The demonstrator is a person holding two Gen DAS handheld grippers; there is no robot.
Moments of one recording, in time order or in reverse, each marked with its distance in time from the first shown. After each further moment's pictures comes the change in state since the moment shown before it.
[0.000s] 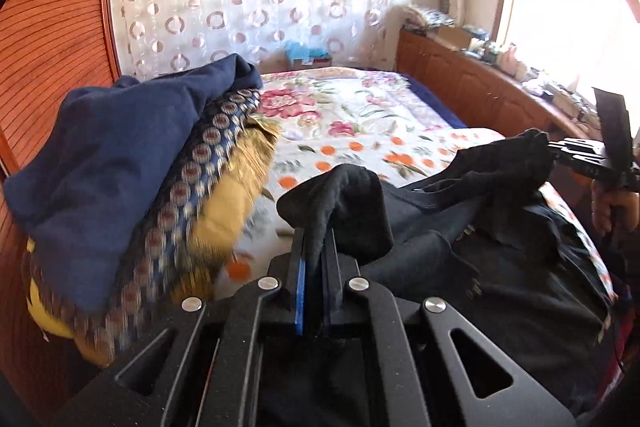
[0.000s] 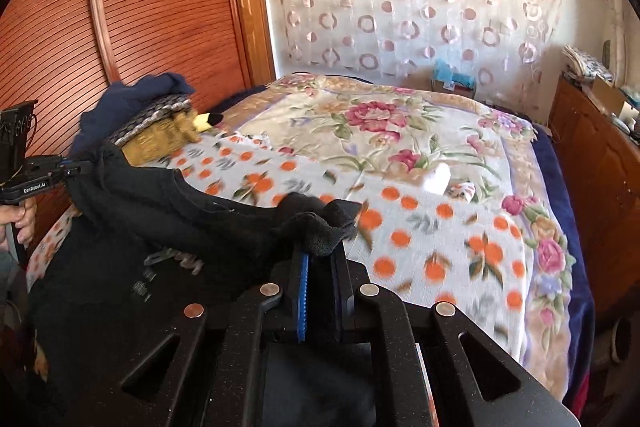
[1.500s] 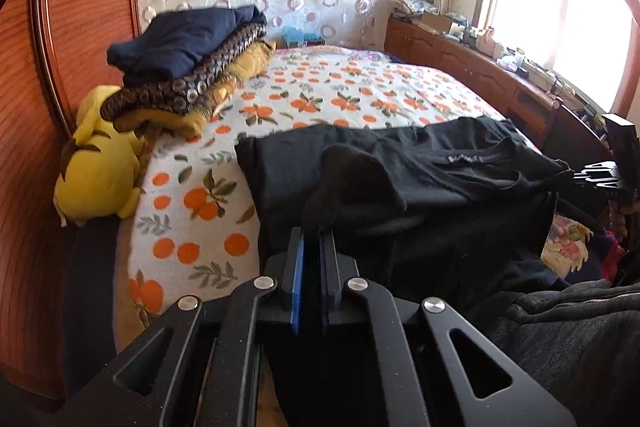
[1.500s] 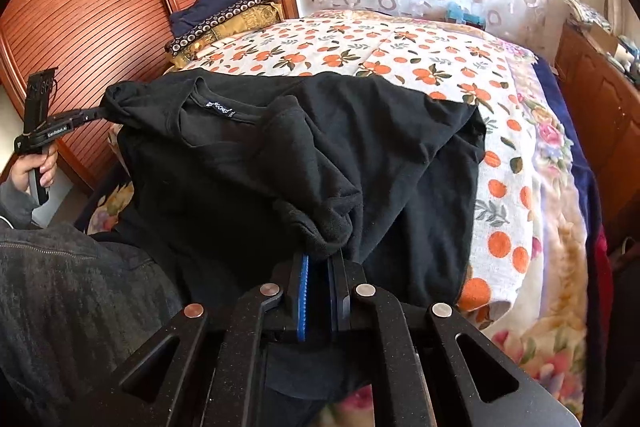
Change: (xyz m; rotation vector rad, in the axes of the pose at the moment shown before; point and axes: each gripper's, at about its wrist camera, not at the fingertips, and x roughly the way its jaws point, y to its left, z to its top) left arm -0.147 -0.047 -0.173 -0.012 0.019 0.008; right arm -0.201 0.073 -0.194 0.029 0.191 0.073
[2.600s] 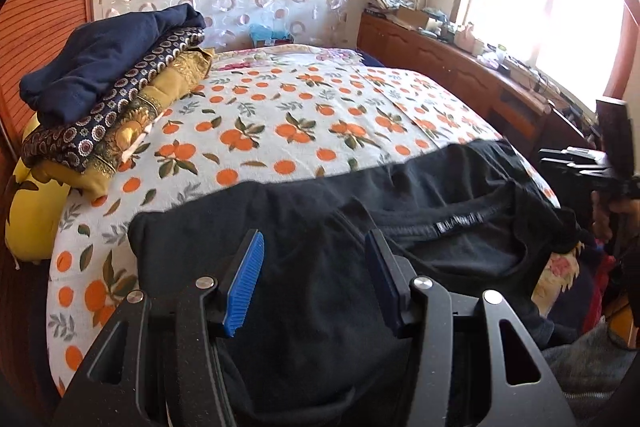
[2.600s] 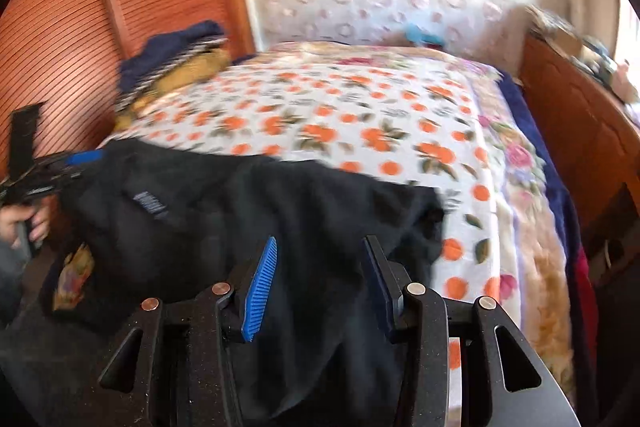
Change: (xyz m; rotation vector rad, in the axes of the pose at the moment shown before) left arm 0.092 -0.036 0.066 0.011 0.024 -0.097; right arm 0.043 -0.036 0.049 0.097 -0.107 -0.141
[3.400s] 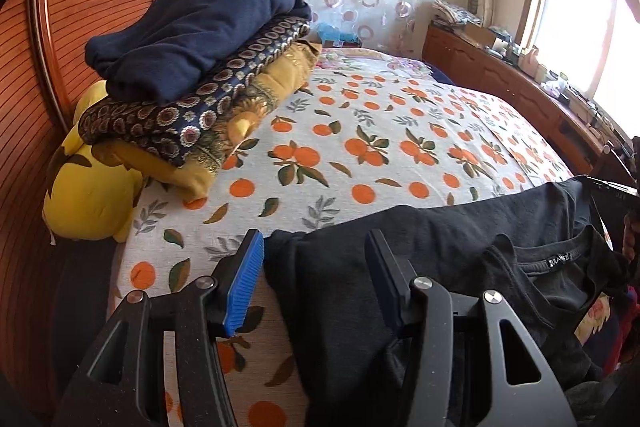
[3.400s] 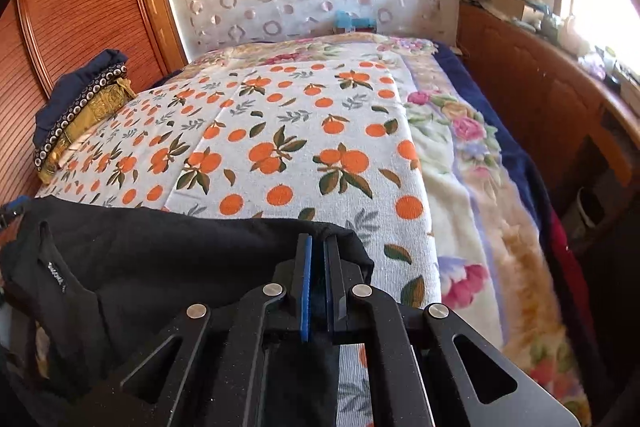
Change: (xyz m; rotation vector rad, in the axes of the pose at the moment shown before) left arm 0.011 0.087 0.007 -0.124 -0.003 0.178; right arm 0.044 -0.060 0.028 0.160 0.016 -0.151
